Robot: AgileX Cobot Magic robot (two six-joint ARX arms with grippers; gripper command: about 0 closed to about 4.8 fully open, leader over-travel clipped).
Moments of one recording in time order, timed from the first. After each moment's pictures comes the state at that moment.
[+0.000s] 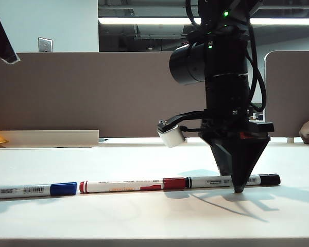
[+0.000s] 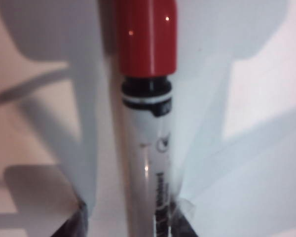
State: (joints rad) left arm -0.38 0.99 0.99 -0.93 0.22 0.59; right arm 0.62 1.91 1.36 -0.98 0.08 -1.07
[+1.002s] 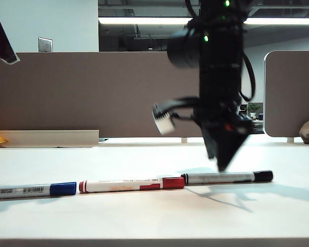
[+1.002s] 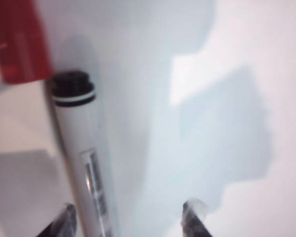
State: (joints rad) left arm -0.38 0.99 0.99 -0.93 0.22 0.59; right arm 0.62 1.87 1.40 -0.87 0.15 -1.04
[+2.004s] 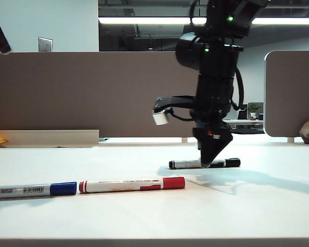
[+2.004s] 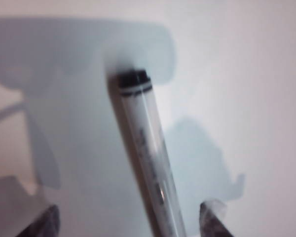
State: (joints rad) left arm -0.38 0.94 0.99 -0.94 0.22 0.57; right arm 0.52 1.95 1.46 -0.67 0.09 -1.00
